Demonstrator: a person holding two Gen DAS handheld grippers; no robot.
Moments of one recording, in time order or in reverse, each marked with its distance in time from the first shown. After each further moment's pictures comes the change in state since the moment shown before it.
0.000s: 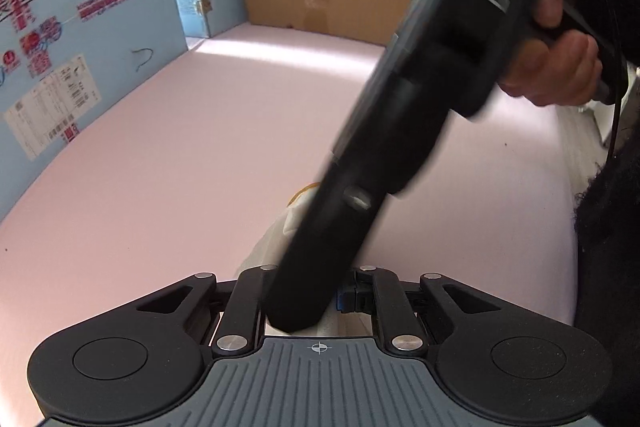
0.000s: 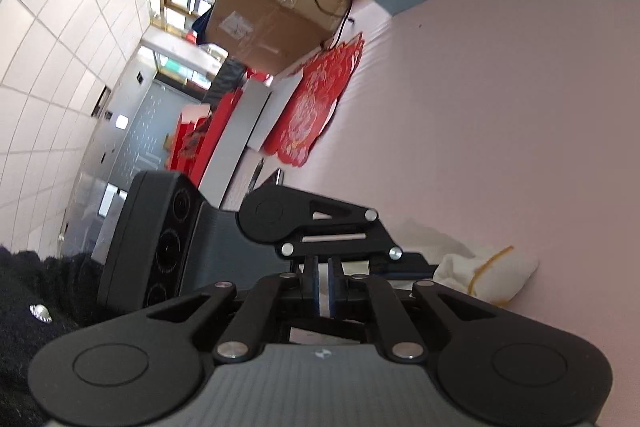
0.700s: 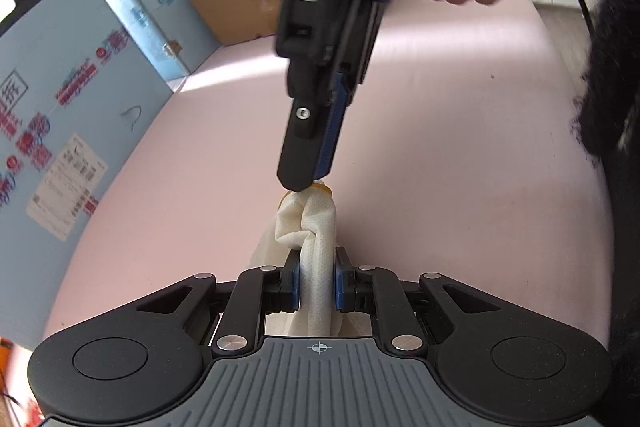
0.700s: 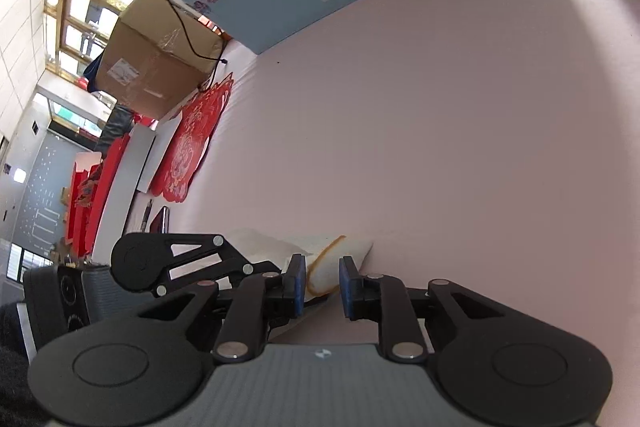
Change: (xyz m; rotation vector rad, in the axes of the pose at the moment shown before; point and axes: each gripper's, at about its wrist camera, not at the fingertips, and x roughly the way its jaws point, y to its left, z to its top) left arm 0.008 -0.054 0.003 0.359 0.063 0.173; right arm -0.052 -0.031 -0.022 0.165 -0.171 -0.286
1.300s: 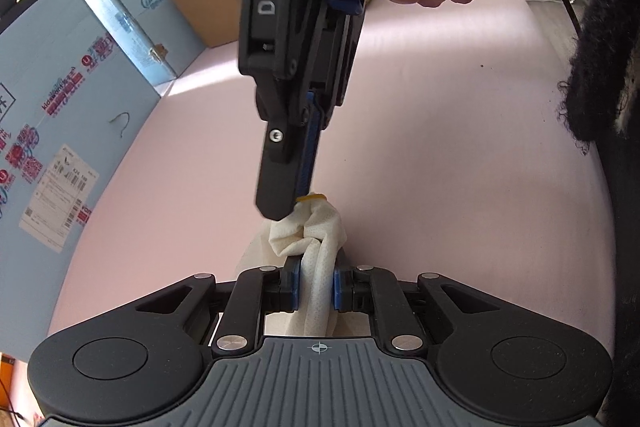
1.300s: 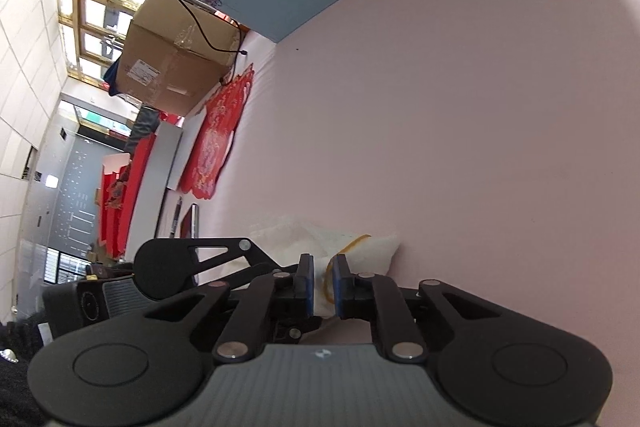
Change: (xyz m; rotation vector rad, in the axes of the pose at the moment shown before) left arm 0.002 0.008 -0.002 0.017 -0.010 -0.036; right arm 0.022 0.001 0.010 0.013 0.077 0.117
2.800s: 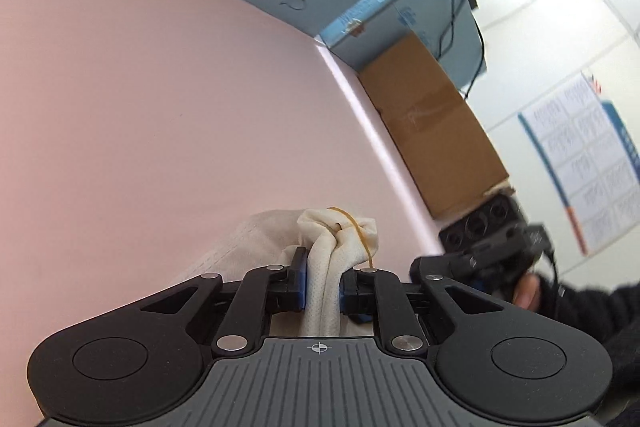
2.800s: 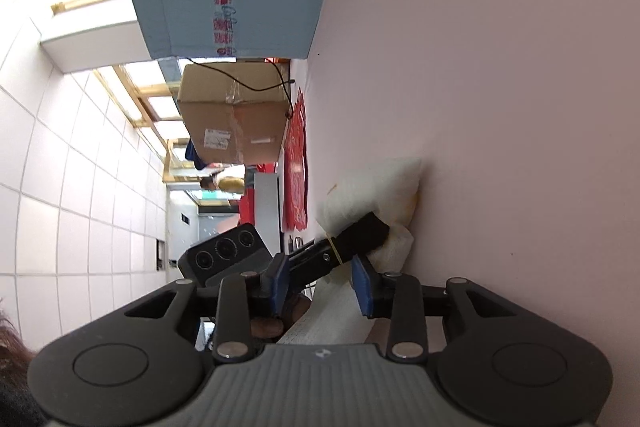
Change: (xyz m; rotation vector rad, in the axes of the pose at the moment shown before) left arm 0.023 0.106 -0.105 -1.307 -0.304 -0.440; right arm 0.034 -0.083 -0.022 0.407 -0.089 0.438
